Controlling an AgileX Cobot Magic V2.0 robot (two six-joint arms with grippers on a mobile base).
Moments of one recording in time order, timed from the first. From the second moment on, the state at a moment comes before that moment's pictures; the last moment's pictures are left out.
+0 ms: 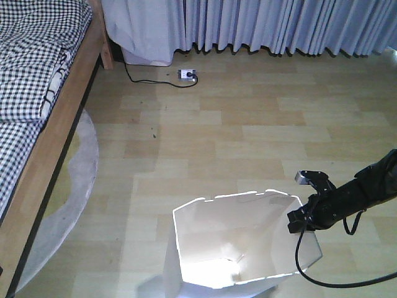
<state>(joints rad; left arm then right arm) -0.02 -0.02 0.03 -0.01 0.25 -0.05 -0.19 2.43 -0.97 1.08 0.56 -1.45</state>
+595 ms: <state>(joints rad) -0.02 -0.02 0.03 -0.01 0.25 -0.05 -0.19 2.43 -0.97 1.08 0.56 -1.45</state>
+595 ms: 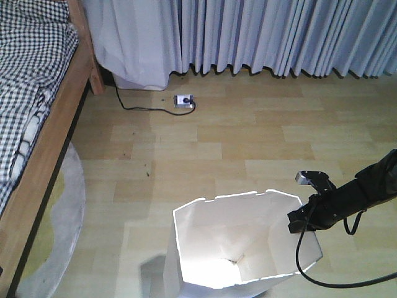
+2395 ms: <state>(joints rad) -0.02 -0.02 0.03 -0.01 0.25 -0.05 -0.19 2.43 -0.97 1.08 0.56 -1.45</state>
